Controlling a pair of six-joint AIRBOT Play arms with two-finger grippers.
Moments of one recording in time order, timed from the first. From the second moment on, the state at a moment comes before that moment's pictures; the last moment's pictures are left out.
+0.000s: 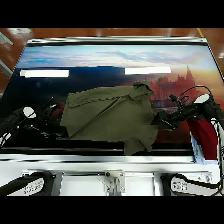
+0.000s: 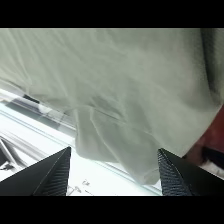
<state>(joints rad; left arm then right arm) 0.03 -1.22 0.71 1.22 -1.18 -1.26 -0.25 -1.44 0.96 -0.93 1.47 1.22</state>
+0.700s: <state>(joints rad) 0.01 -1.25 0.72 1.18 -1.18 -1.20 -0.25 -1.44 0.96 -0.91 1.46 1.23</state>
